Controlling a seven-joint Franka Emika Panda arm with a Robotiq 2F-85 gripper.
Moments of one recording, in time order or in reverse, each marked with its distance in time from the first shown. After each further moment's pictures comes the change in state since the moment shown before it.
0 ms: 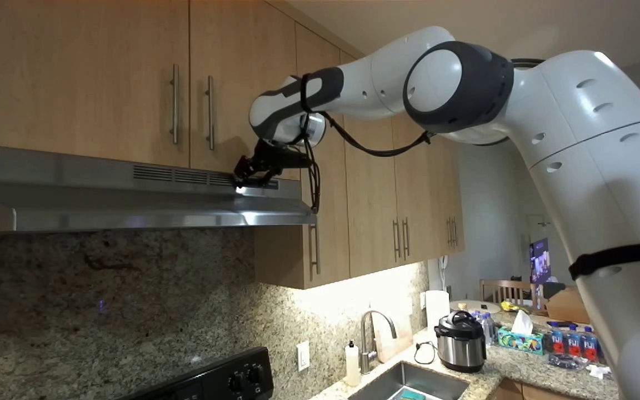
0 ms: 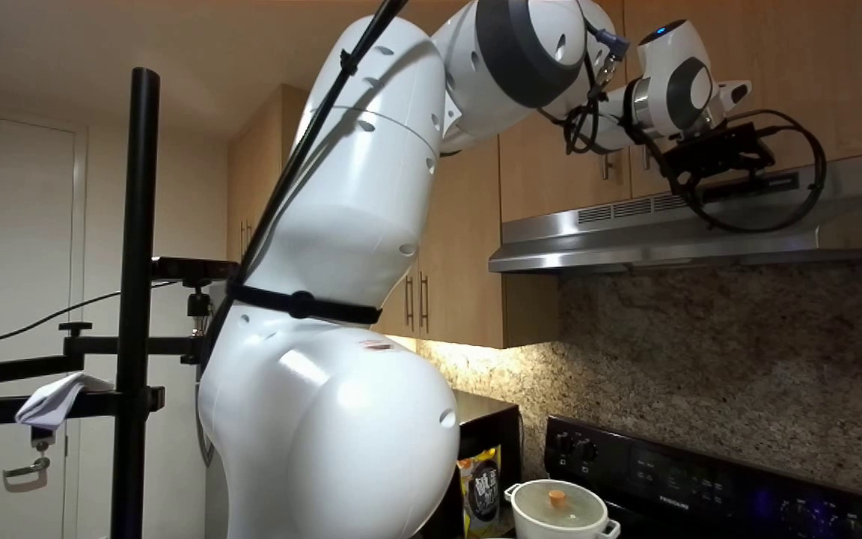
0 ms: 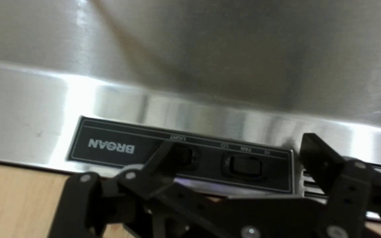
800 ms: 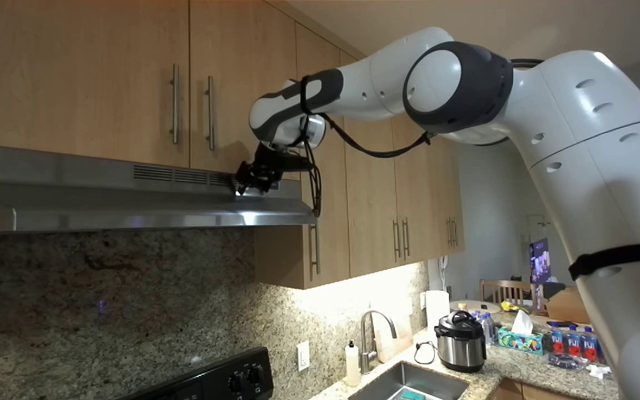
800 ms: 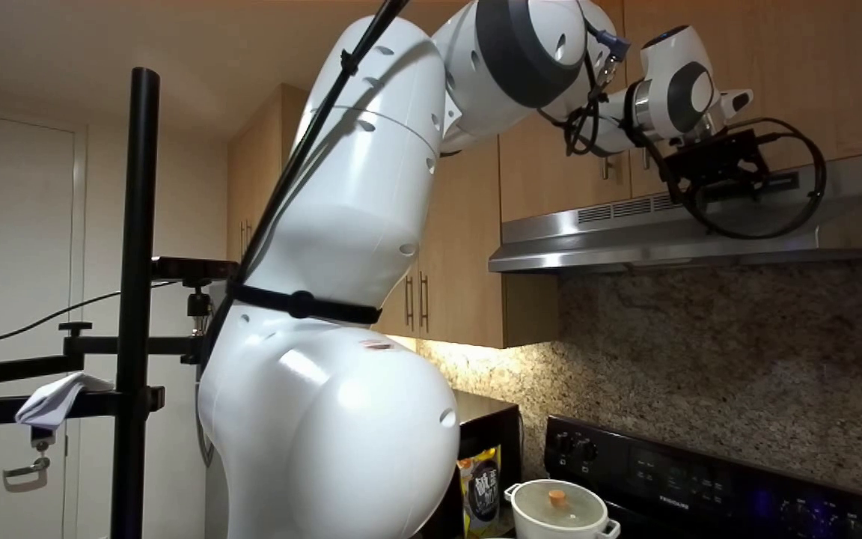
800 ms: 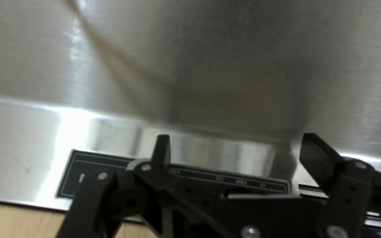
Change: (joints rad) arm 0.002 0.001 -0.003 -0.011 0.000 -0.050 0.000
